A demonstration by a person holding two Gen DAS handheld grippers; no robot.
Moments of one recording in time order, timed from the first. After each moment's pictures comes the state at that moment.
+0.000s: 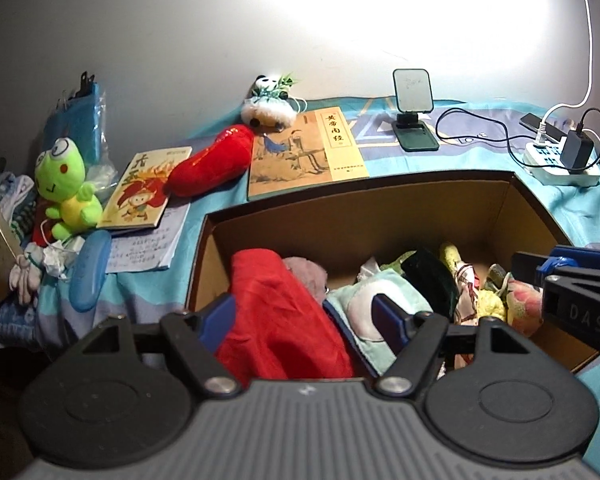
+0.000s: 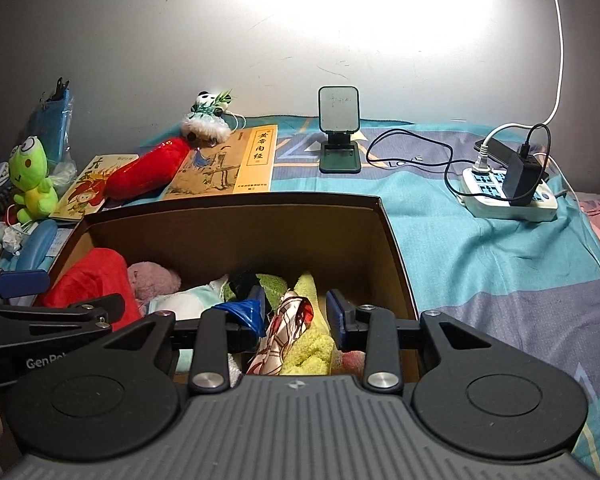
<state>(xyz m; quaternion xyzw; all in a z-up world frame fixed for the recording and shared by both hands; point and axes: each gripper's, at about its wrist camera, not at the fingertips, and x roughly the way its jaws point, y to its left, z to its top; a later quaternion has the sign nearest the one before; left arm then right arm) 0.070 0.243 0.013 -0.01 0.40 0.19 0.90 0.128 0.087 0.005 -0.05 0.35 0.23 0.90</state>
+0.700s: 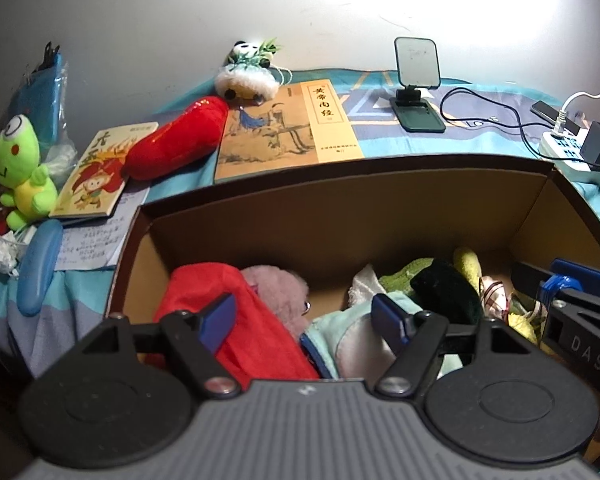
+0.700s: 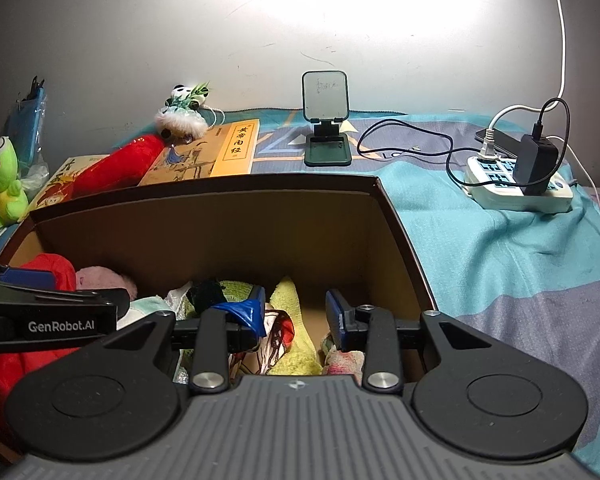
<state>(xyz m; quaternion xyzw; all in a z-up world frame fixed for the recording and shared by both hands) 0.126 0.266 -0.038 -0.04 0.42 0.17 0.89 0.160 0.096 -0.042 -0.04 0.35 0.22 0.91</state>
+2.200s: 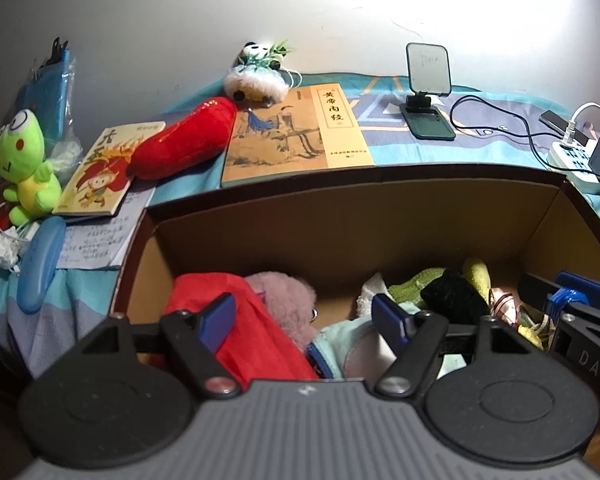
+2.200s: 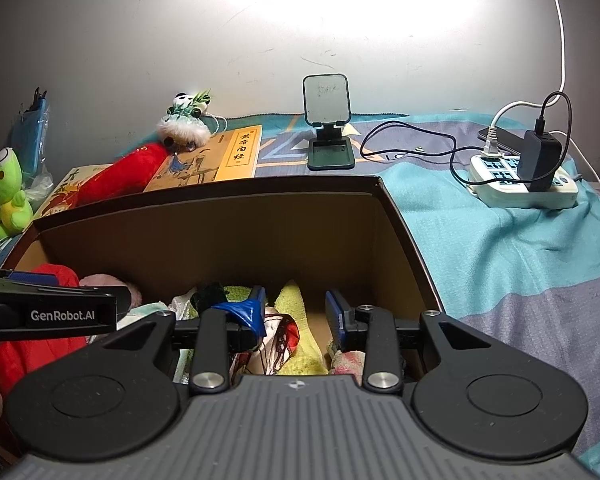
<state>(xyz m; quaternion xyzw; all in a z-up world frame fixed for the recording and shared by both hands) 0.127 0.274 -0.038 -0.05 0.41 0.18 0.89 0.160 0.094 -0.046 -0.02 0.34 0.23 0.91</state>
